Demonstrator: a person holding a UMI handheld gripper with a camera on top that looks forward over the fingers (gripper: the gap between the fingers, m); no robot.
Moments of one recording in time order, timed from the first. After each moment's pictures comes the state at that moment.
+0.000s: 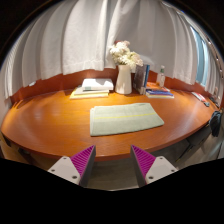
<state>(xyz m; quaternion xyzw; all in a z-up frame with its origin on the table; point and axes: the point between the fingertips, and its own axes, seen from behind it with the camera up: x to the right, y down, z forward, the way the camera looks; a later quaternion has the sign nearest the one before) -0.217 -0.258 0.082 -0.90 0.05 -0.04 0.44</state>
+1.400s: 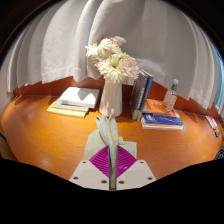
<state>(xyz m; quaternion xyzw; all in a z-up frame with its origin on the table) -0.041 -0.042 0.100 -0.89 -0.05 -0.02 0.44</state>
